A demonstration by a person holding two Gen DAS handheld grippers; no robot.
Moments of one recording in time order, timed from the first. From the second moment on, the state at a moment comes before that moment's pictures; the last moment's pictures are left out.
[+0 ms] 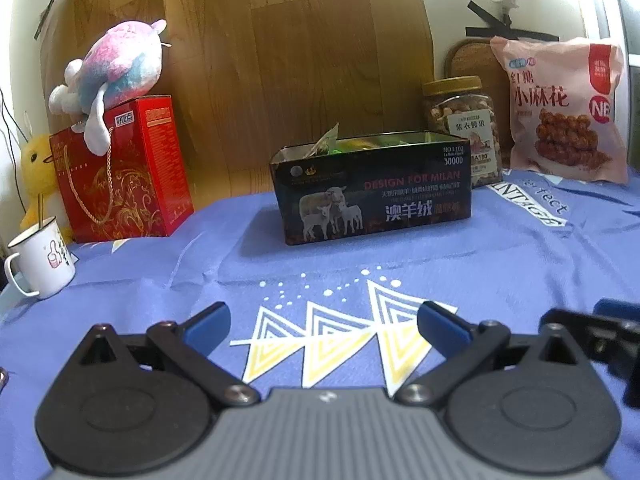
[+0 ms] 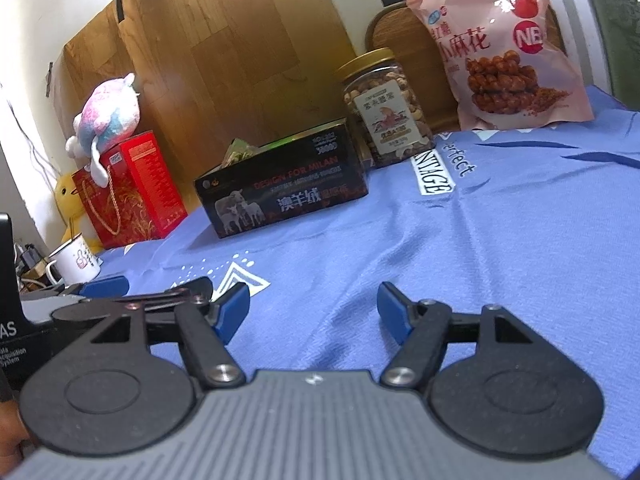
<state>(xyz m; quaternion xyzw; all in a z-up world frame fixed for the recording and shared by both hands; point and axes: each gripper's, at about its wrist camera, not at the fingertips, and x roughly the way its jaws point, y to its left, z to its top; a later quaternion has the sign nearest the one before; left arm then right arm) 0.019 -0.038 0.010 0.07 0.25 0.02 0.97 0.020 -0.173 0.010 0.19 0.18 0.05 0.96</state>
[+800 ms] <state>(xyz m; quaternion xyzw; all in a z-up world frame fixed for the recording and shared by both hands) 0.015 -0.038 0.012 0.06 0.23 0.03 0.97 0.015 -0.176 0.009 0.20 0.19 0.07 0.96</state>
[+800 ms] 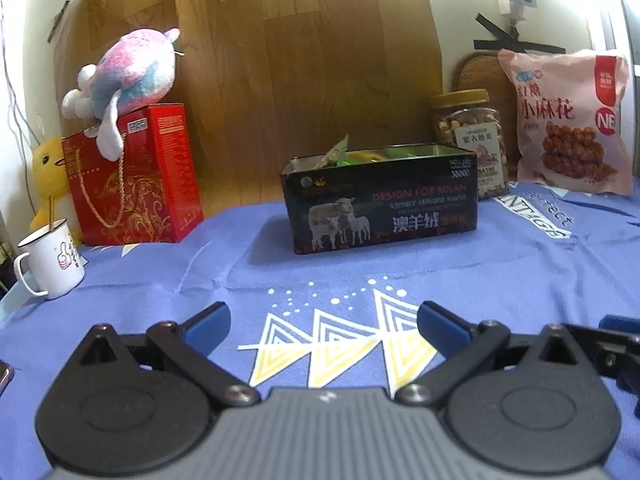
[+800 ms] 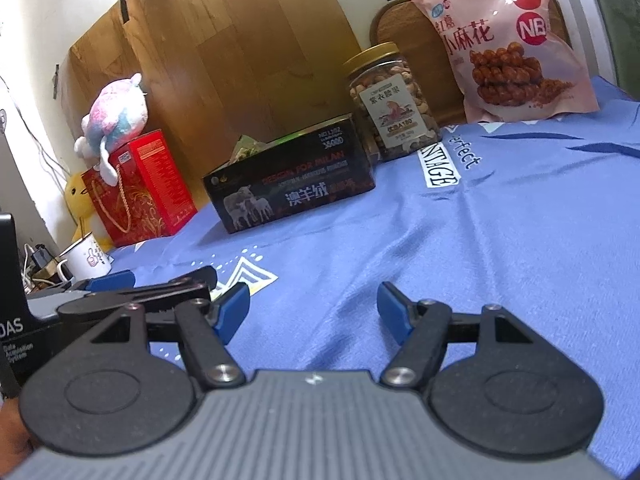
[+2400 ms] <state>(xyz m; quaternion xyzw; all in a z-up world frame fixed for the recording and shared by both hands) 0.014 -0.027 0.014 0.03 0.23 0.04 0.97 0.020 -0.172 0.008 0.19 0.20 0.07 0.96</state>
